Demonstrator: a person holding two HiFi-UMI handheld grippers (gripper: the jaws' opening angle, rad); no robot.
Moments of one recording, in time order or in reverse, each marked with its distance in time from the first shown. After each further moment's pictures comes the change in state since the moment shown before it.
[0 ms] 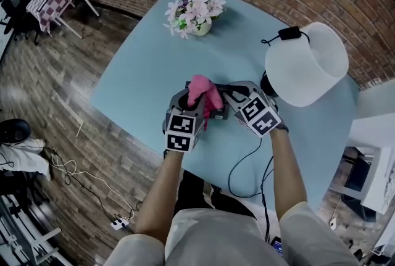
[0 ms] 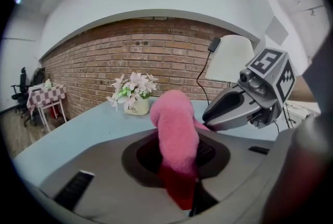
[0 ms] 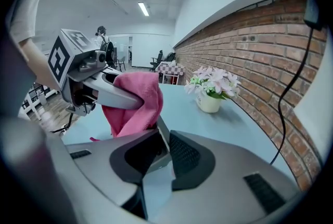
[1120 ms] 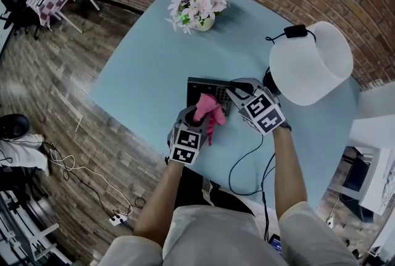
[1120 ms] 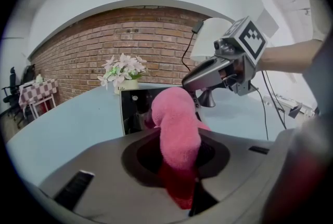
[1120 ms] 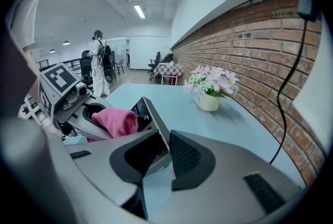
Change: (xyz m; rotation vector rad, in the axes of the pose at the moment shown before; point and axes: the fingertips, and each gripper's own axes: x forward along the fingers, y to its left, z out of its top) left arm -0.009 -0.037 -0.075 0.045 0.086 -0.086; right arm 0.001 -0.005 -0.005 0.033 -0.008 -0.004
